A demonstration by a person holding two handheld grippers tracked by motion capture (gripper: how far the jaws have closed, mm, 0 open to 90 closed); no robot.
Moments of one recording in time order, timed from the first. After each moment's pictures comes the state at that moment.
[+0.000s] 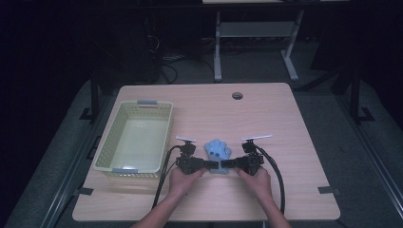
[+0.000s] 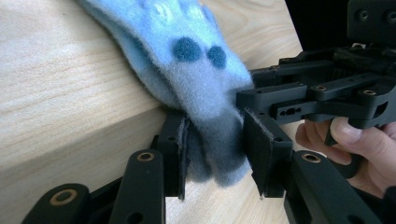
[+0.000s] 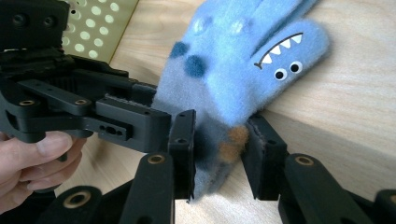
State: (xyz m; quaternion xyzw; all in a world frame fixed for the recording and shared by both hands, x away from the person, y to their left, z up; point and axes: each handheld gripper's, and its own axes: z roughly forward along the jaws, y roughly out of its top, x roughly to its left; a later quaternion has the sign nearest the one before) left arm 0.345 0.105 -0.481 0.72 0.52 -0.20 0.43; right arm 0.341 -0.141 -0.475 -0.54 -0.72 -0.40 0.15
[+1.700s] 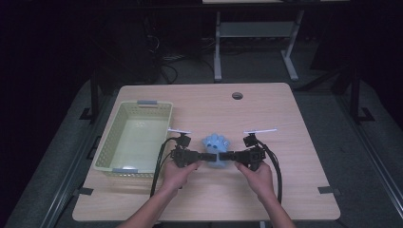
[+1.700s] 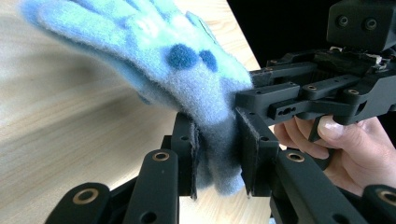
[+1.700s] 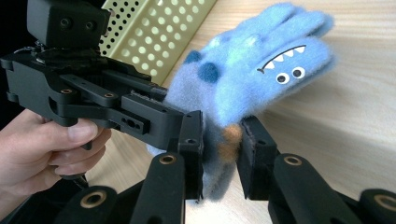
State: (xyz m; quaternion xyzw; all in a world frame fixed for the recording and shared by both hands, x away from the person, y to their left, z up) left arm 0.347 0.119 -0.440 0.71 0.47 -0.21 0.48; right arm 0.333 -0.137 -0.430 -0.50 -0.72 -0.46 0.12
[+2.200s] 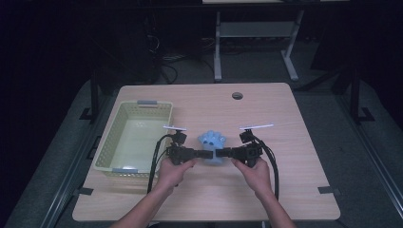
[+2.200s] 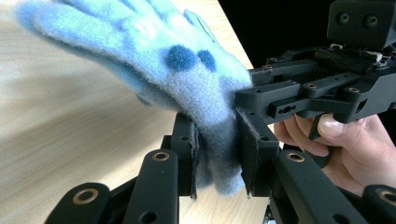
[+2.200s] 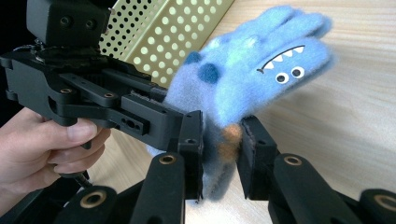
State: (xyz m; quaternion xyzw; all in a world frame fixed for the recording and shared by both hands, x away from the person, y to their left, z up) left arm 0.349 0.129 -0.427 0.72 0.46 -0.20 0.48; right arm 0.337 -0.127 -0.415 -0.49 -0.73 -0.46 0.11
